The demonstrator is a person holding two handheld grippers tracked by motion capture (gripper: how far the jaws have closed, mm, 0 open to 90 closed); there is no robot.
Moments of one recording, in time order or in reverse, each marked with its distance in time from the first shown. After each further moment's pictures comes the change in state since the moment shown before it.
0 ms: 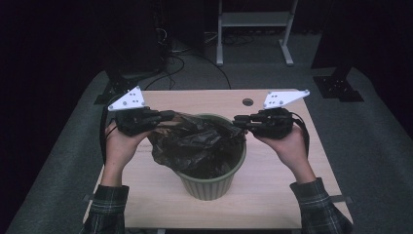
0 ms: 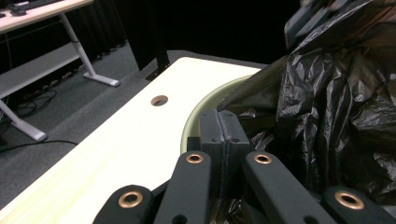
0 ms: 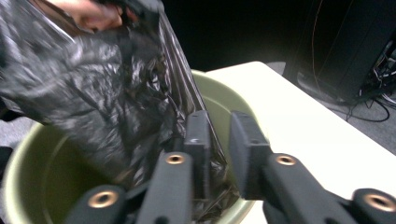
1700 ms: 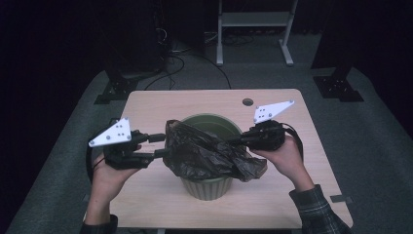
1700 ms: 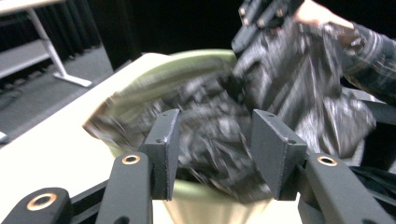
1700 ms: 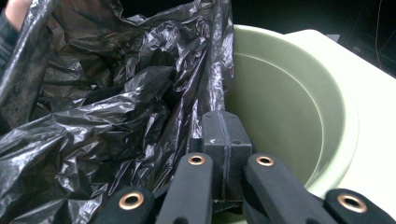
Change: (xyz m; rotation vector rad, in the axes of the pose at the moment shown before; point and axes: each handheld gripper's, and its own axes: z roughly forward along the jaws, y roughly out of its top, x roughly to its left) left arm -0.048 -0.026 -0.039 -0.046 -0.067 -0.031; right arm 0.013 -0.021 0.021 0.110 0.164 0.012
